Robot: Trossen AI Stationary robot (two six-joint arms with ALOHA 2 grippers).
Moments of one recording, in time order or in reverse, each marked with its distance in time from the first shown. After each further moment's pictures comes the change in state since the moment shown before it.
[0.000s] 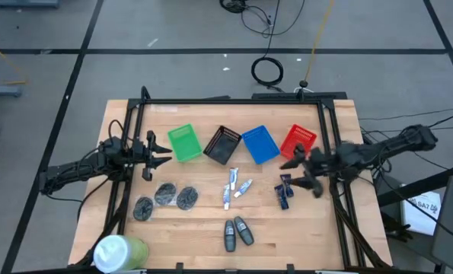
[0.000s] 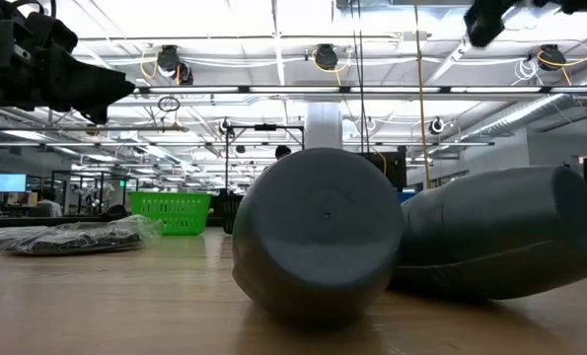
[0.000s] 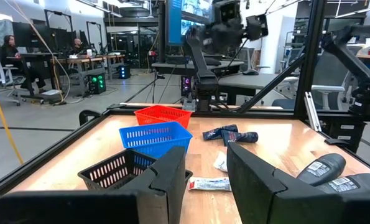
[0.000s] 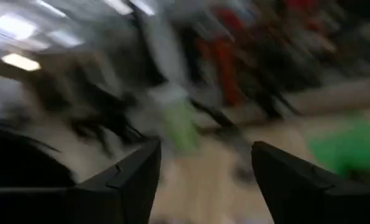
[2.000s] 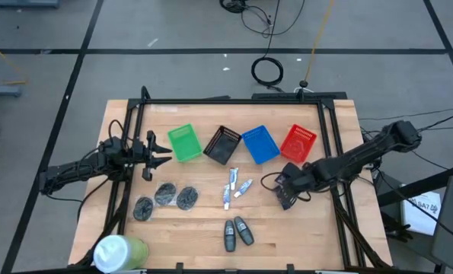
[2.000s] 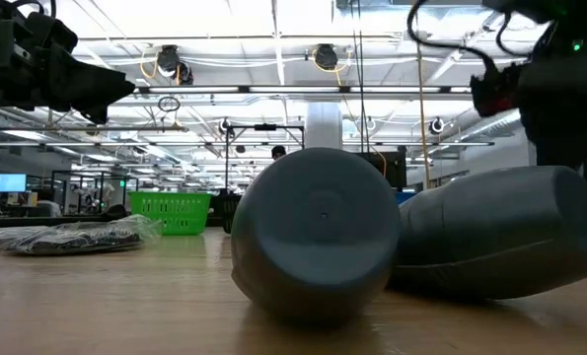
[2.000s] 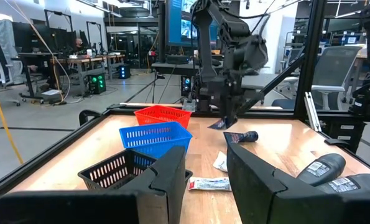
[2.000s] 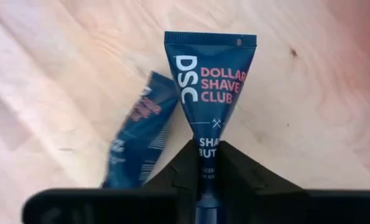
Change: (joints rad) left arm 0.000 0.000 0.000 0.000 0.000 0.000; right arm 0.065 0.600 0.254 -0.932 0.020 0.743
